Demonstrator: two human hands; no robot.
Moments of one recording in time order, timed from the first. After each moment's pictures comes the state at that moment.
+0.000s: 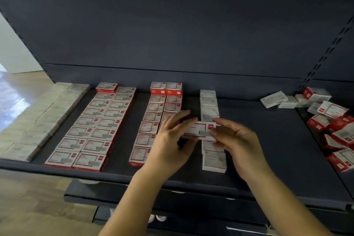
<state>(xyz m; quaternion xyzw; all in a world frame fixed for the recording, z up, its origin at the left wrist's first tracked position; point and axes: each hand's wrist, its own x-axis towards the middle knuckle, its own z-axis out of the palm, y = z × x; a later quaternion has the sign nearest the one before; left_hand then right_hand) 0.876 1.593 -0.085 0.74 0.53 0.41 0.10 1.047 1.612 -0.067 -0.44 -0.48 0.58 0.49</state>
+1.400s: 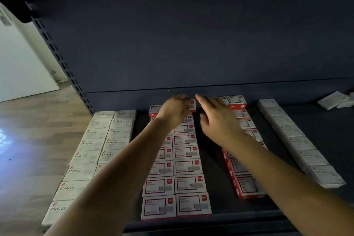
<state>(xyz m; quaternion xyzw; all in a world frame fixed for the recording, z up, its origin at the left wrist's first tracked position) 0.633 1.763 -0.084 0.83 0.52 0.16 0.05 0.780 1.689 -0.053 -0.55 -0.81 -0.03 0.21</state>
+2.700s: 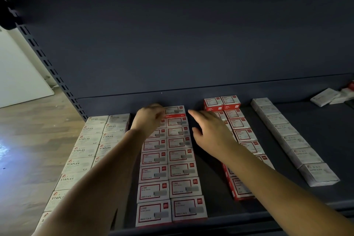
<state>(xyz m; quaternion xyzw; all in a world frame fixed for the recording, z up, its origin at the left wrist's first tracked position) 0.582 1.765 -0.114 0.77 0.59 0.21 0.06 0.784 1.681 -0.066 -0.56 -0.81 0.05 0.18</state>
